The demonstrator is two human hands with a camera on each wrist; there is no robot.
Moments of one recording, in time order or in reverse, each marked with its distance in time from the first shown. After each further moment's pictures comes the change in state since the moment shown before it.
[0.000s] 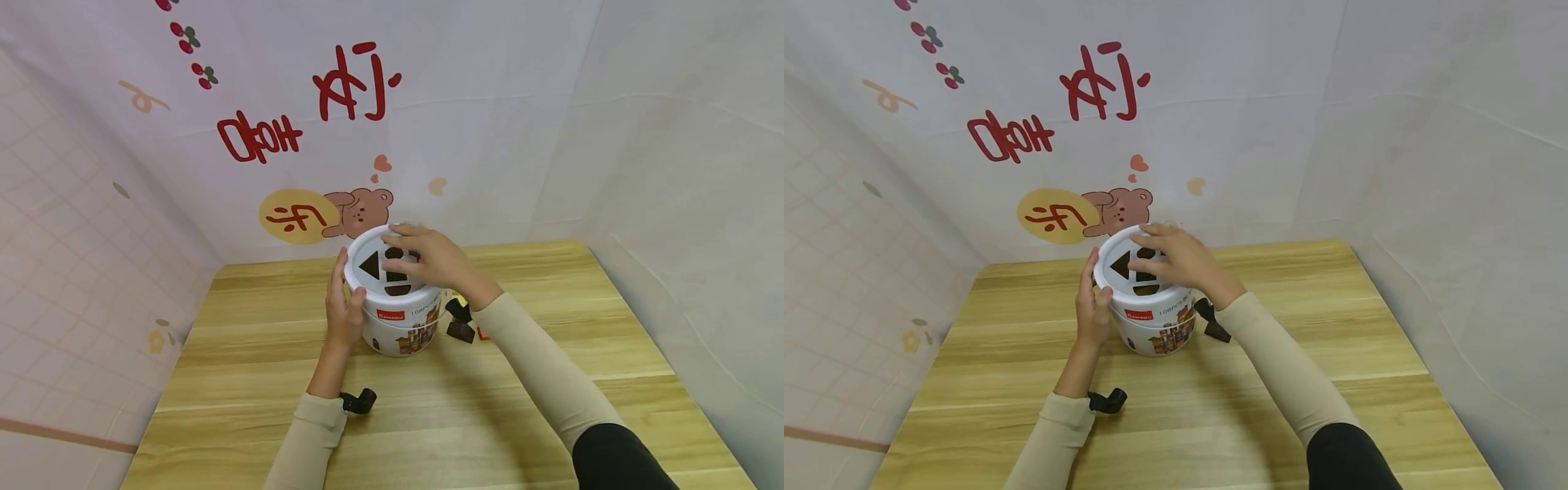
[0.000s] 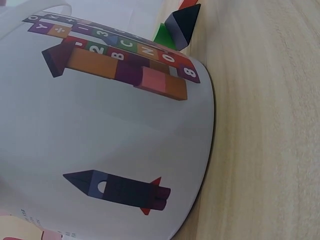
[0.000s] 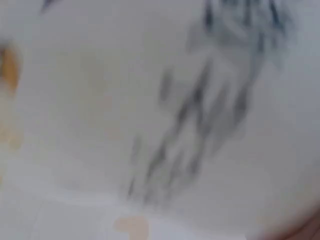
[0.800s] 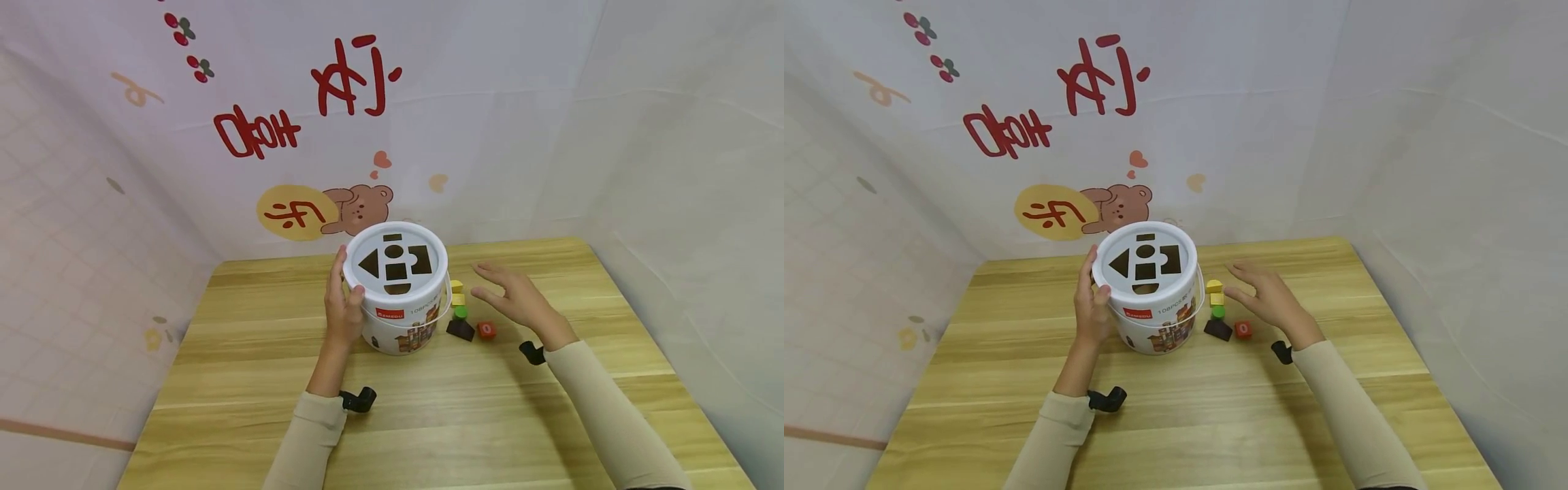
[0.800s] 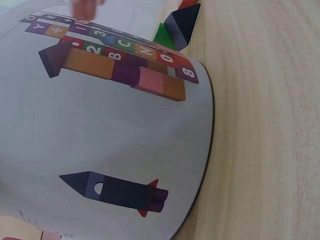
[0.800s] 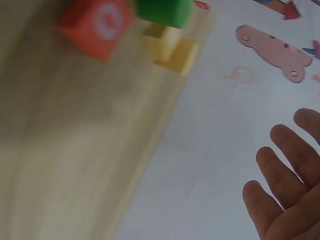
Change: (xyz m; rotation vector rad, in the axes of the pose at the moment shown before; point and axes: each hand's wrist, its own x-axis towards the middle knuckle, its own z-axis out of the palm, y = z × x) left_hand 0.000 -0.001 0.003 -0.026 0.030 -0.001; right_hand -0.142 0.111 0.014 0.044 0.029 0.314
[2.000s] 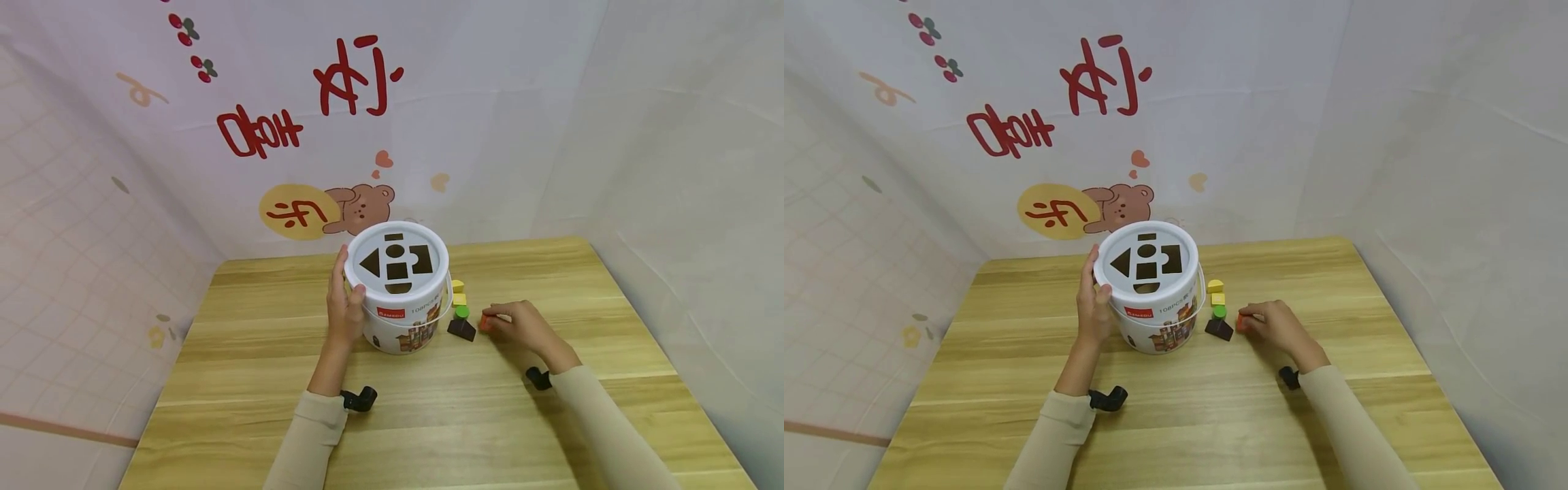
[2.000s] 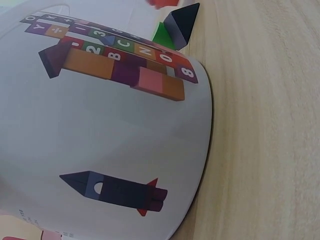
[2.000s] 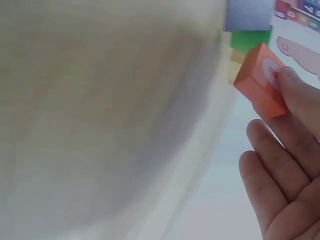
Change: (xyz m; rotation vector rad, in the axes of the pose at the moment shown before) left_hand -0.001 0.000 0.001 -0.002 -0.022 0.001; right_hand -0.041 0.037 0.036 0.019 -0.009 -0.061
